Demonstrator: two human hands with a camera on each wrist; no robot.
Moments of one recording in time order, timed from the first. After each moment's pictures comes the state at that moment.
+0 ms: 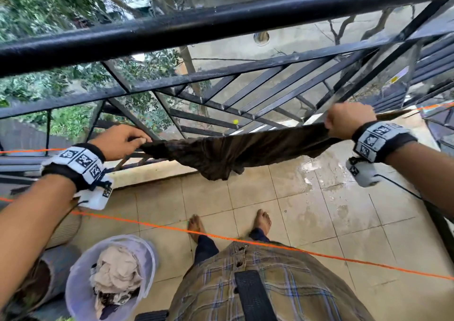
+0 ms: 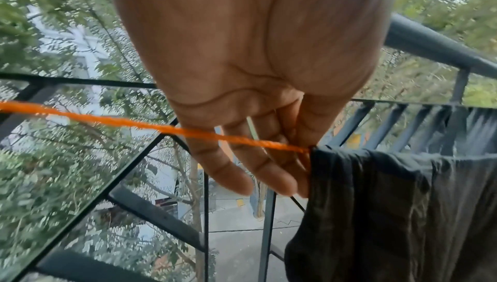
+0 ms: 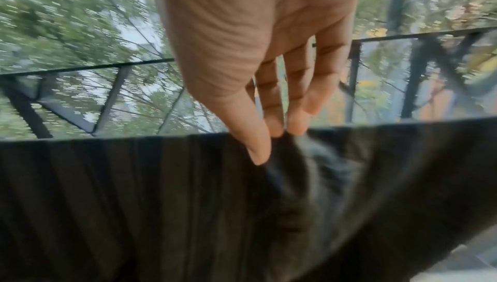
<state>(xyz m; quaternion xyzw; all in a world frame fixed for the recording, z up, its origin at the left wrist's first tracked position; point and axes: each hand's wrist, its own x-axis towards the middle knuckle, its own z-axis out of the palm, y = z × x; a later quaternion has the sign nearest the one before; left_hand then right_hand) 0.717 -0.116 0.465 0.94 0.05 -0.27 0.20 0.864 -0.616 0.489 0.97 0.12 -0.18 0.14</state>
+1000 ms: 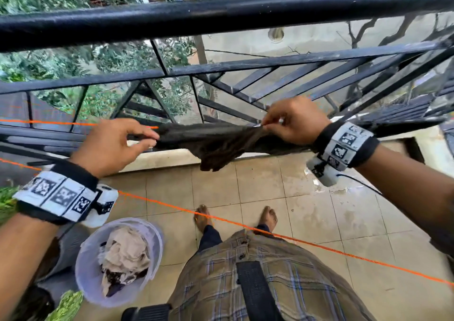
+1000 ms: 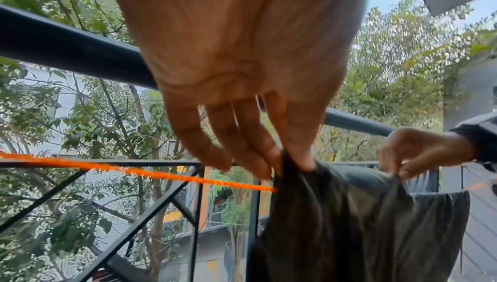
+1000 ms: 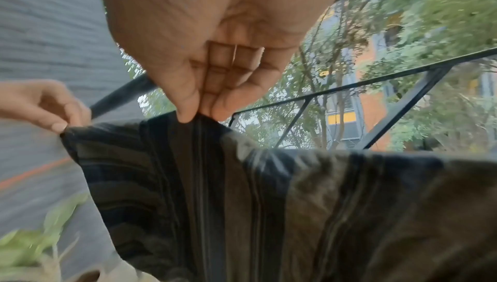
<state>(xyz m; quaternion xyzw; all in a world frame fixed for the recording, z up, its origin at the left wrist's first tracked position) 0.631 -0.101 0.520 0.95 0.03 -0.04 0.29 0.813 -0.463 0.490 0.88 0.42 -0.12 -0.20</state>
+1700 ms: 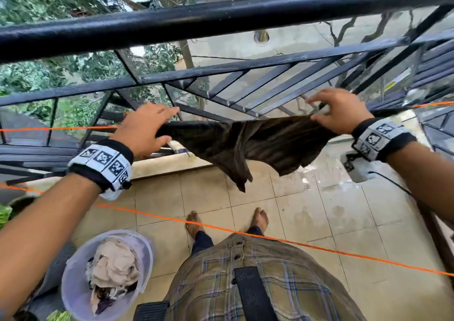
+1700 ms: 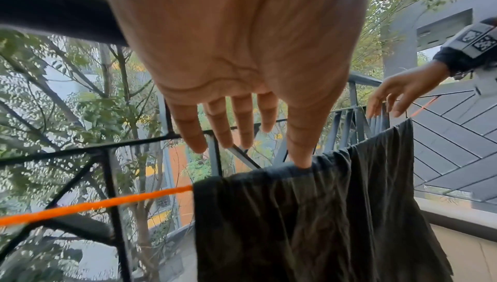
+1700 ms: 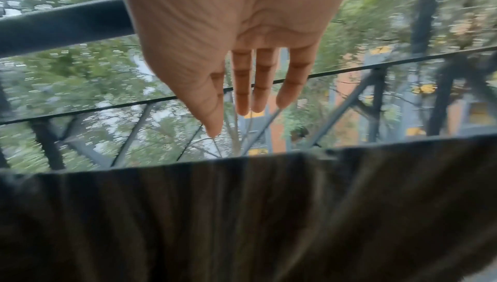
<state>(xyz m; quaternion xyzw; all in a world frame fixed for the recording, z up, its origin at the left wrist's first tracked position) 0.715 -0.156 0.475 0.99 -0.06 -0.13 0.08 0.864 -0.603 0.486 0.96 0.22 -0.12 -0.09</state>
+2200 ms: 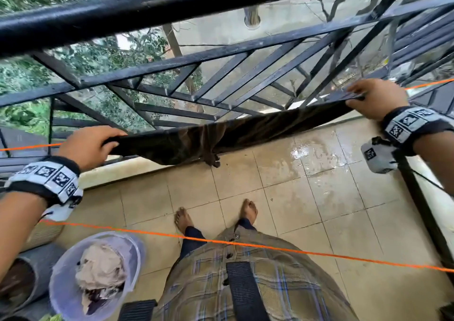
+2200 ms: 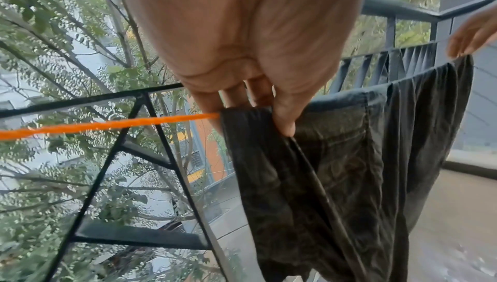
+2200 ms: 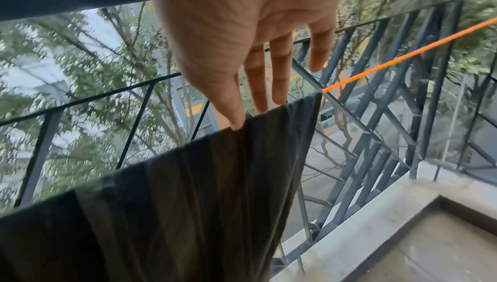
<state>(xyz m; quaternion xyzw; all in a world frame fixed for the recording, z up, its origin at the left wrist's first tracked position) 0.710 -0.158 0.449 0.98 0.02 -0.17 0.10 0.905 -0.759 0.472 0.99 0.02 -0.12 -0.01</state>
